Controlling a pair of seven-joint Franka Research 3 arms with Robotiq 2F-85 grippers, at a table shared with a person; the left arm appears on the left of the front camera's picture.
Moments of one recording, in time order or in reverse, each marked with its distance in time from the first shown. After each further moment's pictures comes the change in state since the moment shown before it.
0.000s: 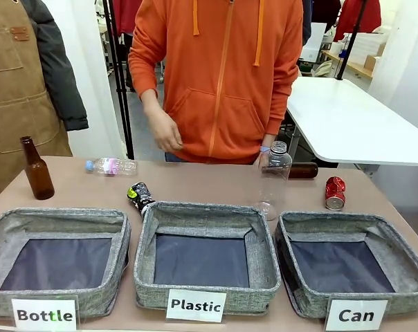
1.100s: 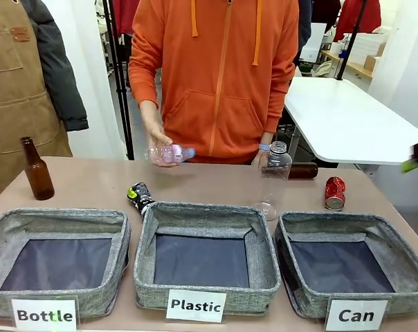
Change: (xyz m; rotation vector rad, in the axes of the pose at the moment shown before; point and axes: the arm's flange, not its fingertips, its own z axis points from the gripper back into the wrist) left arm 0.001 -0.001 -0.001 0.009 0.002 -0.002; right arm 0.046 0.120 -0.202 -0.857 0.048 0.285
